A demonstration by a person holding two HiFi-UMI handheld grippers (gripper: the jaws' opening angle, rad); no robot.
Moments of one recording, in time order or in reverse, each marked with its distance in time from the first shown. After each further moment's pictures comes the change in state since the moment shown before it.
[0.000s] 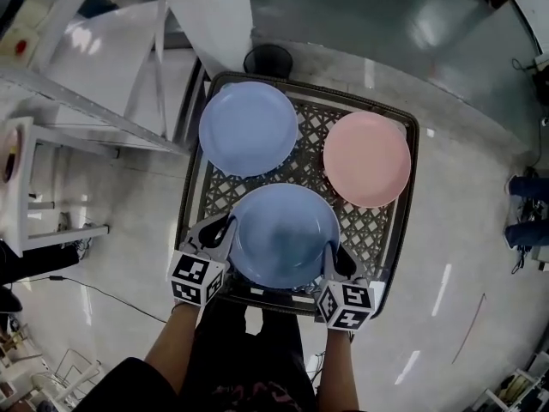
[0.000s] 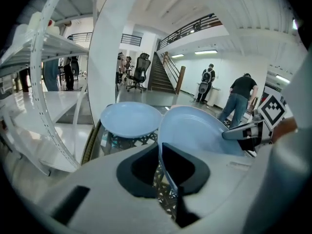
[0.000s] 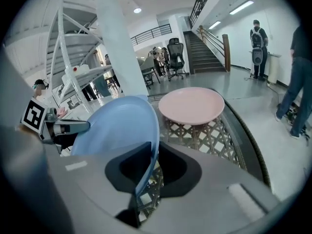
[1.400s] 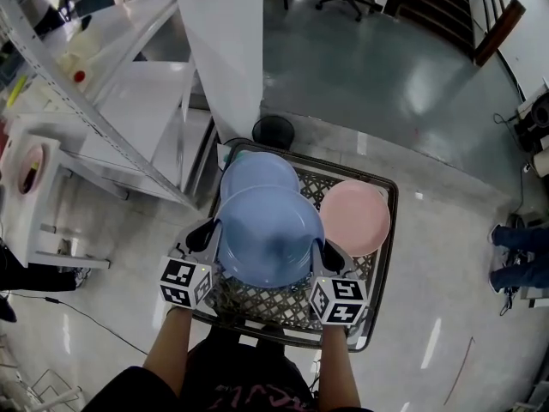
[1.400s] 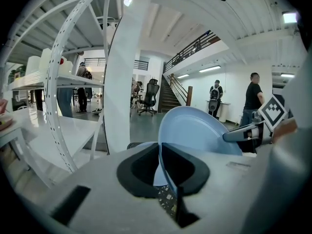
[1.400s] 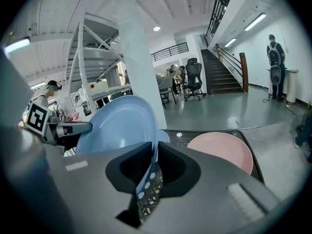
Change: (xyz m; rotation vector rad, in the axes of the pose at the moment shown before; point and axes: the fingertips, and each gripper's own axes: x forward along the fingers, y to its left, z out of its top) left arm -0.073 0.055 0.141 0.025 -0.266 0.131; right arm -0.010 0.079 0.159 -0.144 -0.204 0.140
